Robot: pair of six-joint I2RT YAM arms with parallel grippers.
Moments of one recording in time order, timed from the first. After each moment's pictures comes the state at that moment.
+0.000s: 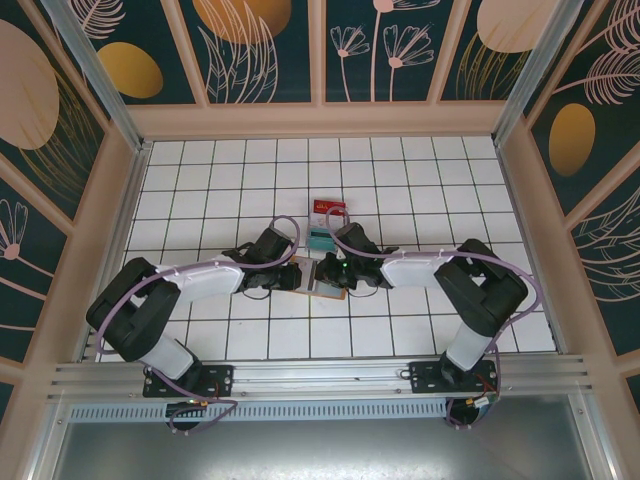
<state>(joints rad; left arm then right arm) -0.69 1.57 0.72 -0.19 0.18 -0.57 0.78 1.70 0.77 0.04 -0.35 1.00</state>
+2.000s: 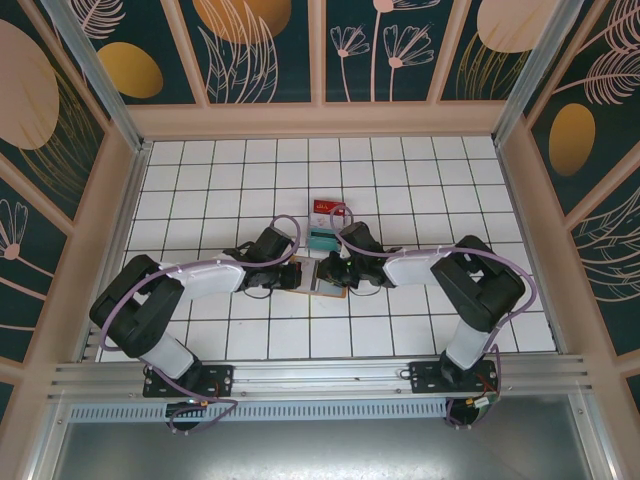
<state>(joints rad) -0.69 1.59 0.72 -0.16 0.21 -0.58 0.74 1.73 0.75 0.12 -0.42 0.99</state>
